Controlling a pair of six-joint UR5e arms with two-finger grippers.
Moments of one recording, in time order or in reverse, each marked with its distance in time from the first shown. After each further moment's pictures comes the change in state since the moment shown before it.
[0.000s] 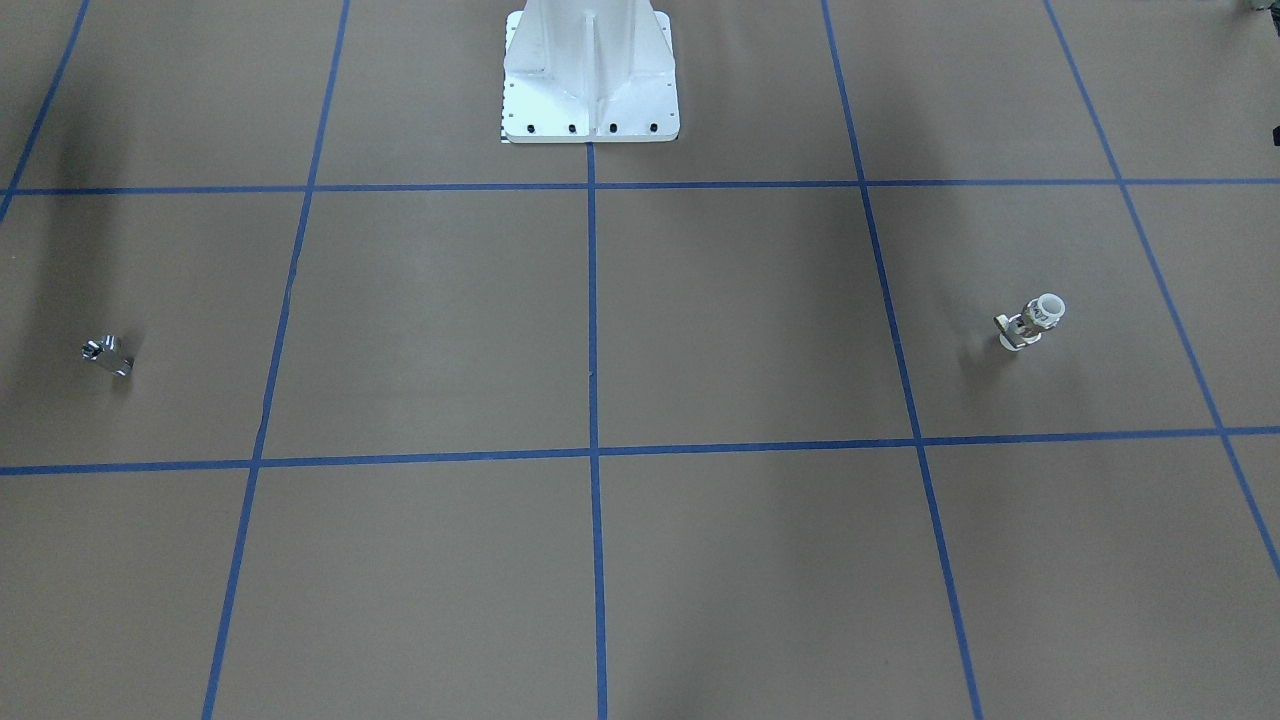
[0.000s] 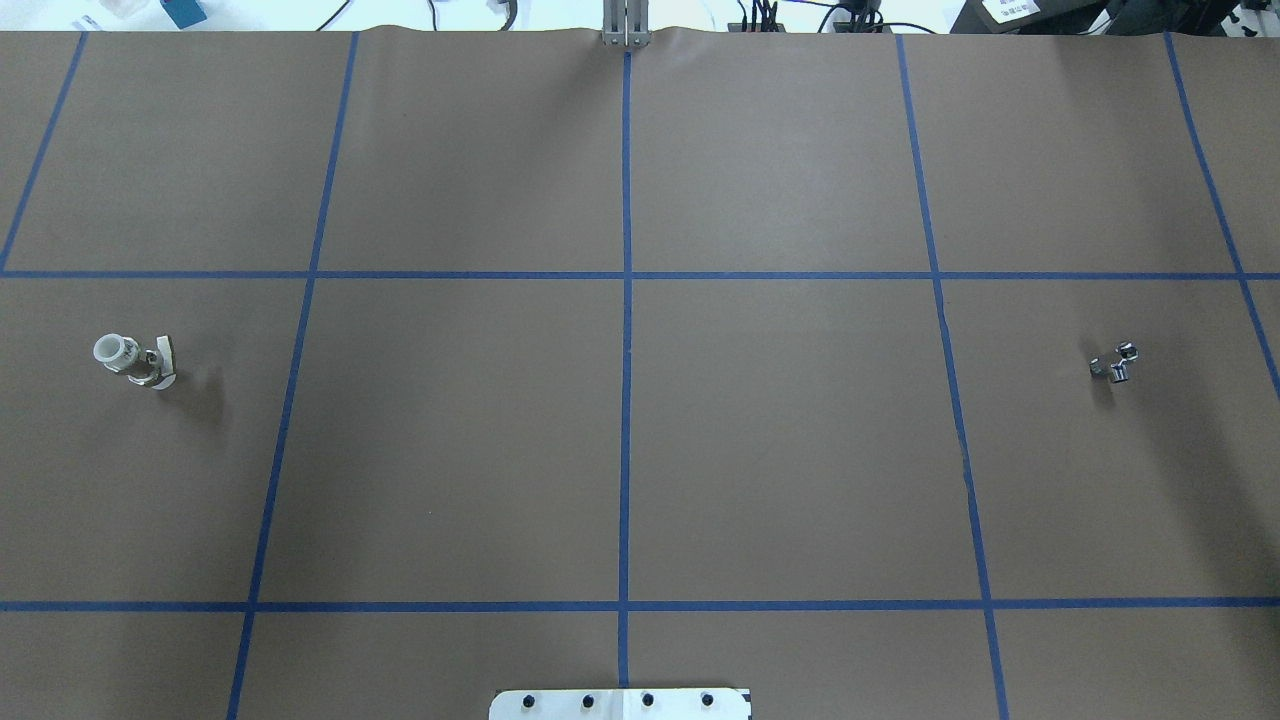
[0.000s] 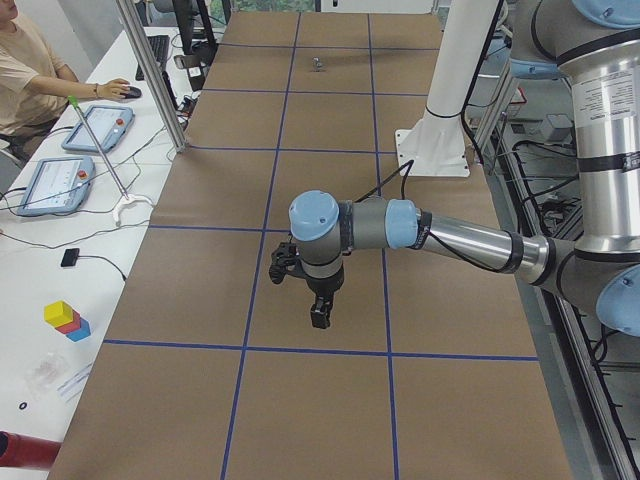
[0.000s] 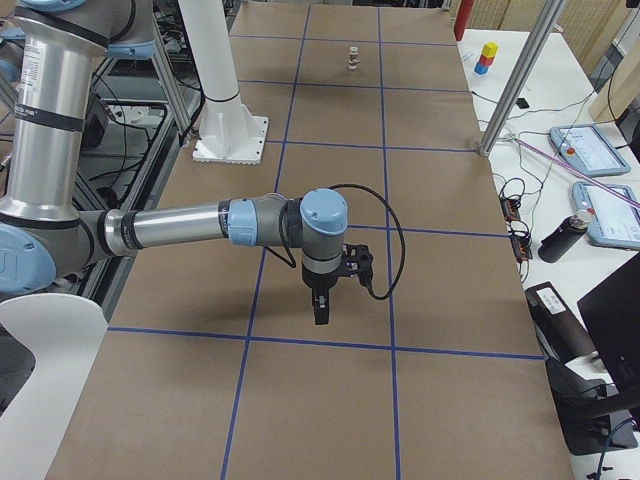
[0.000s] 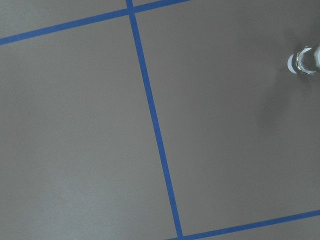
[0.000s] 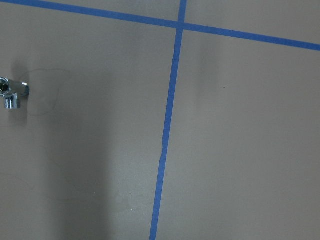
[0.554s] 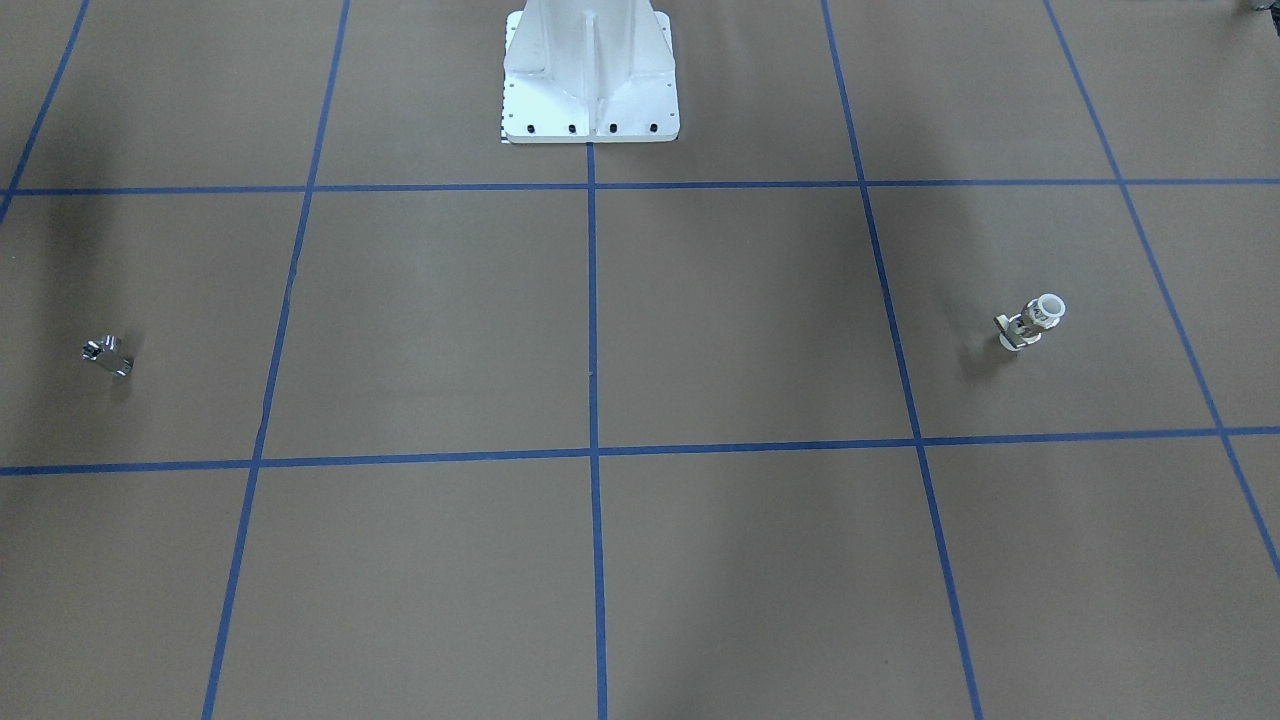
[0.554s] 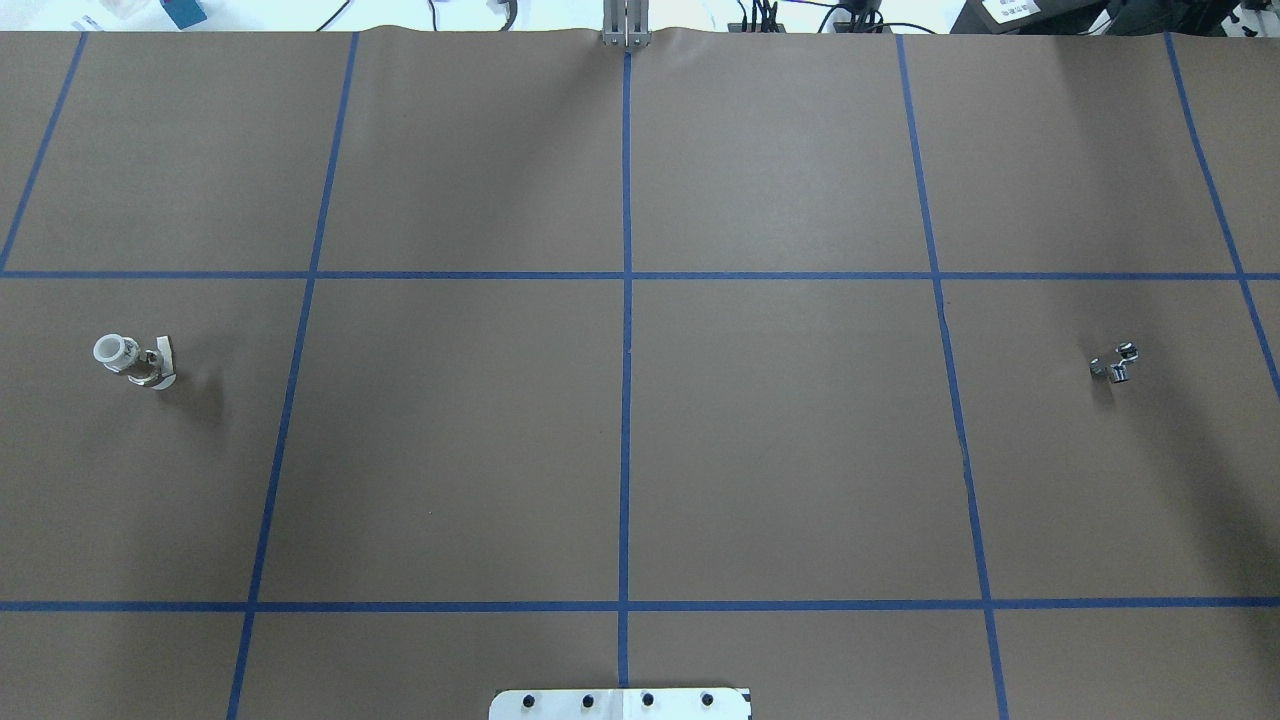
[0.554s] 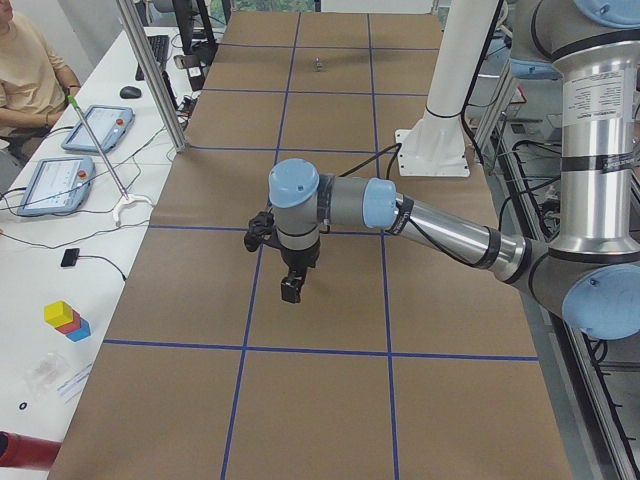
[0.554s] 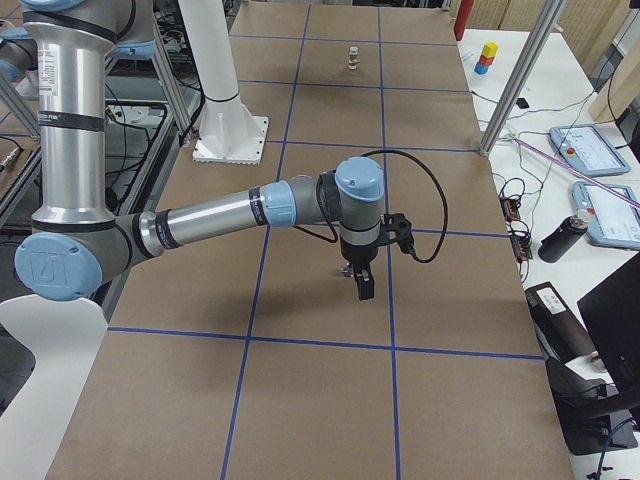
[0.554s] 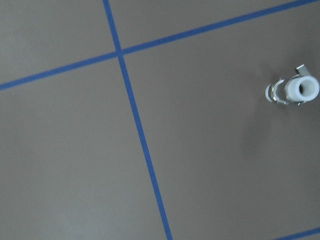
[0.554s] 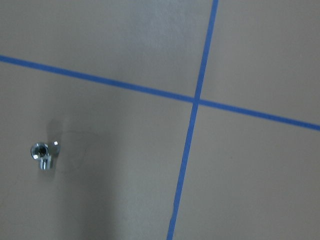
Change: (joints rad) left arm 0.000 -0.147 0.005 -0.043 -0.007 -0.001; right arm -0.001 0.163 -0.039 0.019 0.000 0.012
